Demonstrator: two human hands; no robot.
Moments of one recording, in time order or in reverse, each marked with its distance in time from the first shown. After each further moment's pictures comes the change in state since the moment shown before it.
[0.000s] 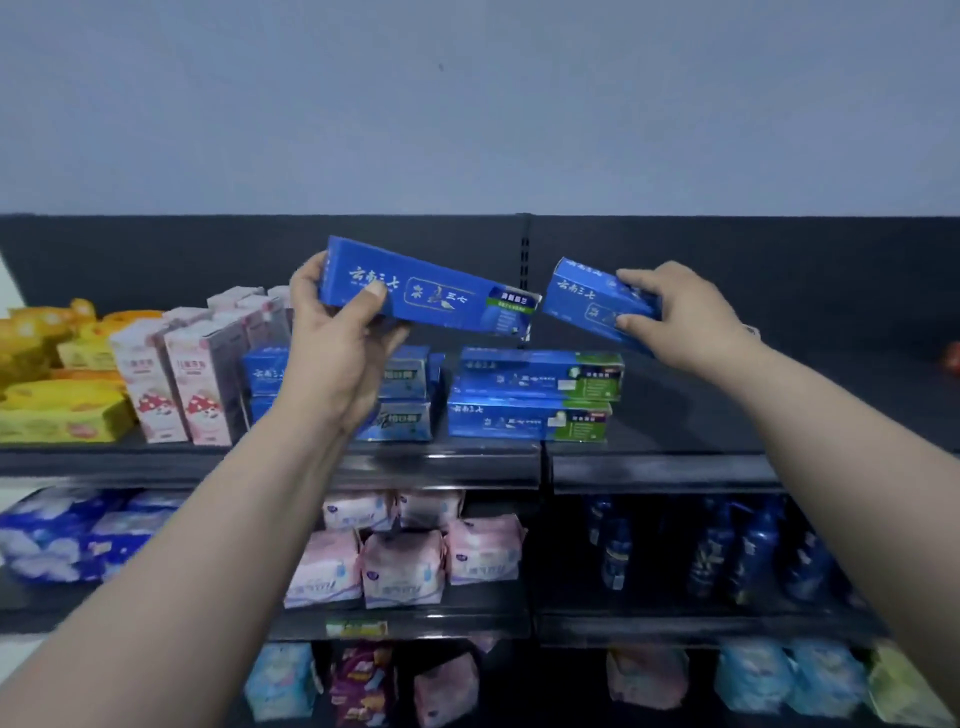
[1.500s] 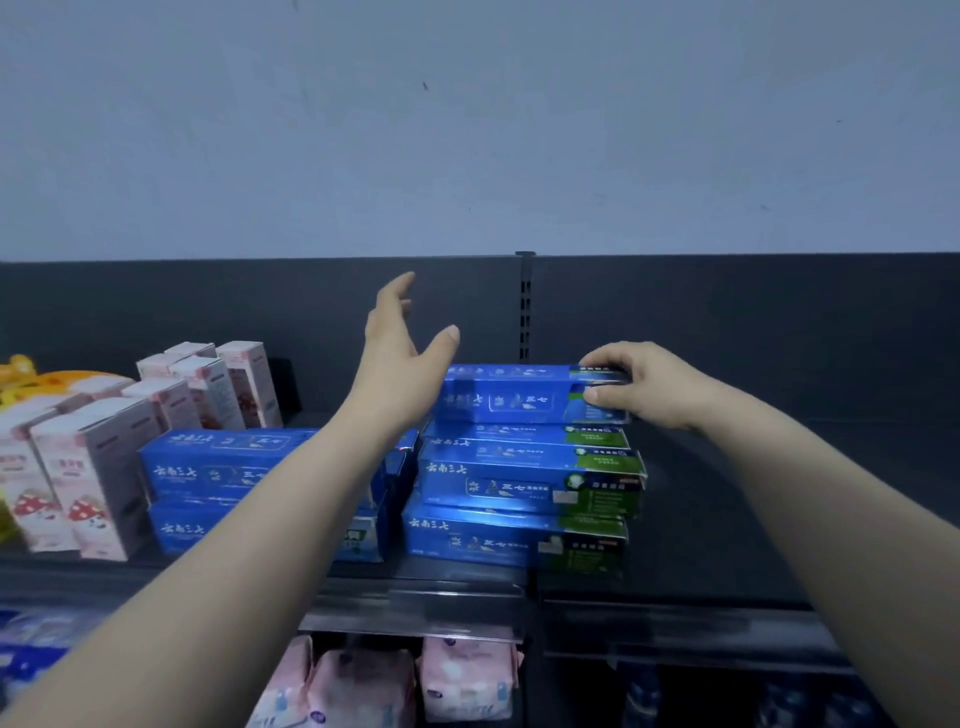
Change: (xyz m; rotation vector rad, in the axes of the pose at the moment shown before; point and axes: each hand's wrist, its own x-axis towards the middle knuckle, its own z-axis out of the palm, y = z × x) left_hand 0.103 -0.095 0.051 0.962 -0.060 0.084; right_hand 0.118 0.076 0.082 0.422 -0.366 -0.014
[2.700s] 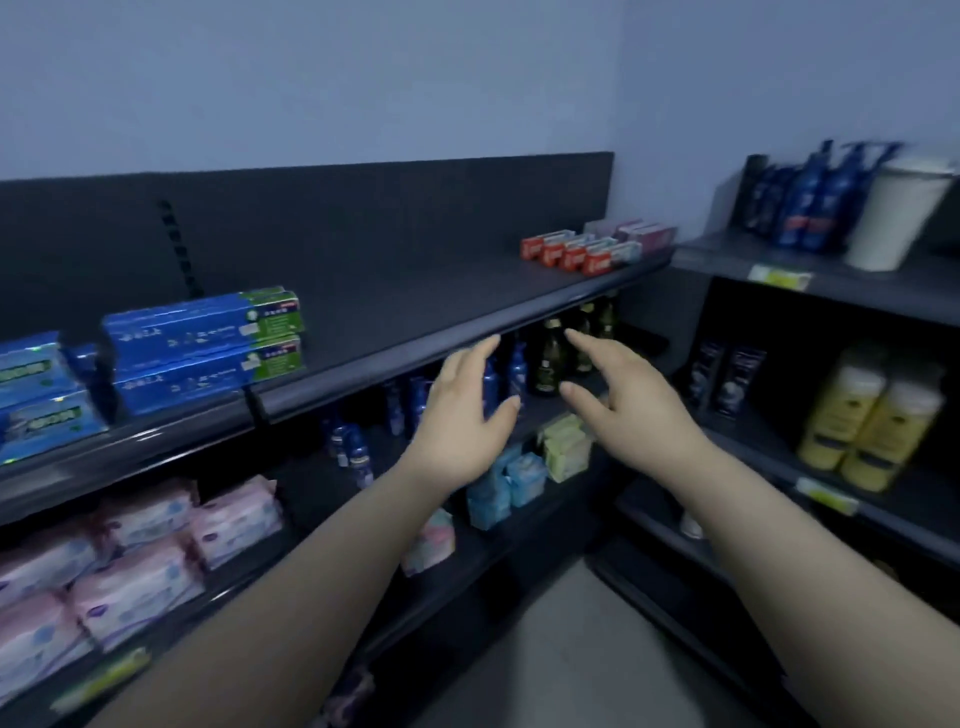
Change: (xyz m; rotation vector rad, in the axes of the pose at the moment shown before) left_hand -0.351 0.140 0.052 -0.185 -0.888 0.436; right_hand -0.502 -0.108 0.016 -0.528 0.600 0.502
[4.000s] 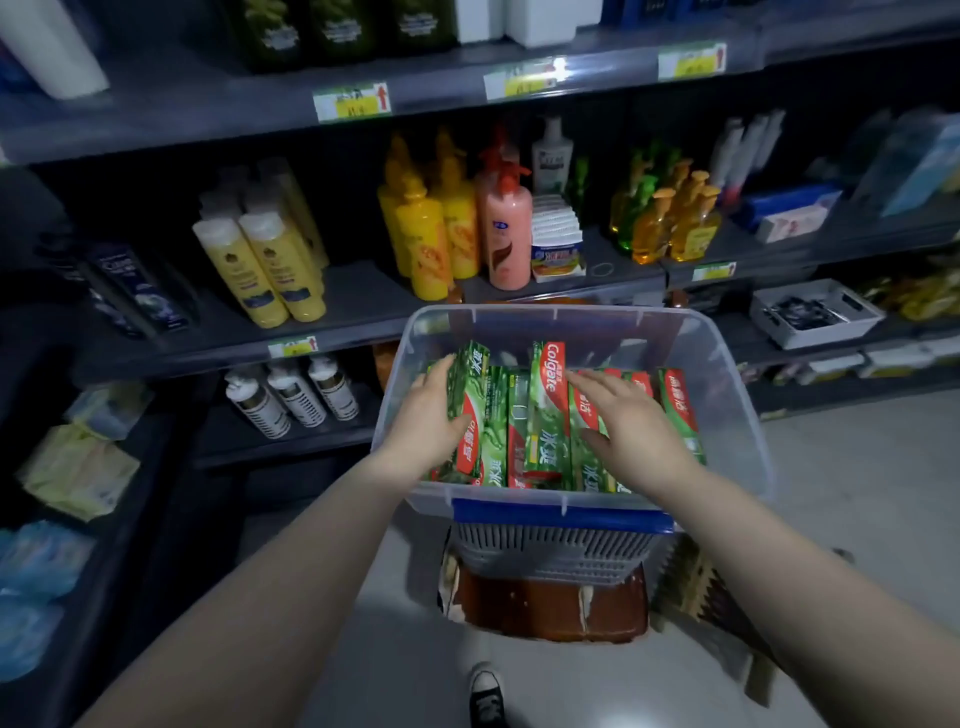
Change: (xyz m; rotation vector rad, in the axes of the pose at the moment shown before) left_hand -0.072 0.308 0.521 0.028 -0.948 0.327; right_hand -0.466 0.346 -0.214 -0.374 0.017 1.035
